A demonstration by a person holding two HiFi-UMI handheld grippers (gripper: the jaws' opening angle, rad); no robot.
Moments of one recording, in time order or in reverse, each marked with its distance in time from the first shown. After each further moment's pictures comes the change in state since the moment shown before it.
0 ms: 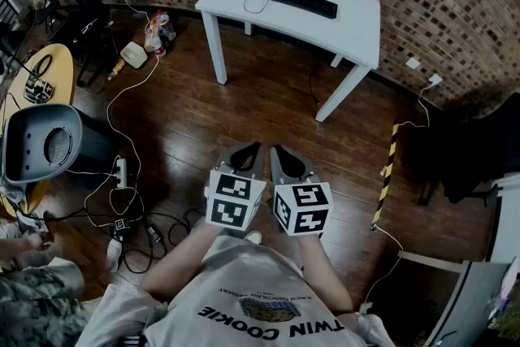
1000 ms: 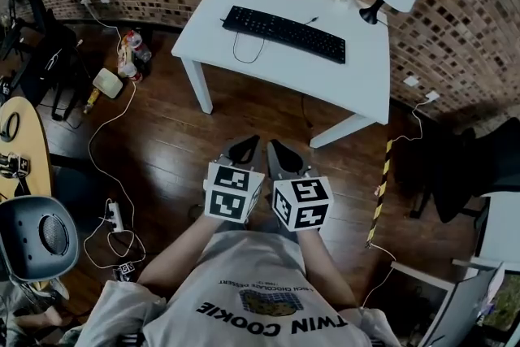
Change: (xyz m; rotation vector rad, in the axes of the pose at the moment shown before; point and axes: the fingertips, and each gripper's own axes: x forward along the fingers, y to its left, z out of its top) left arm 0.212 0.183 0.133 -0.040 0.015 -0.103; right arm 0.252 -0.088 0.146 0.011 0.030 -0.050
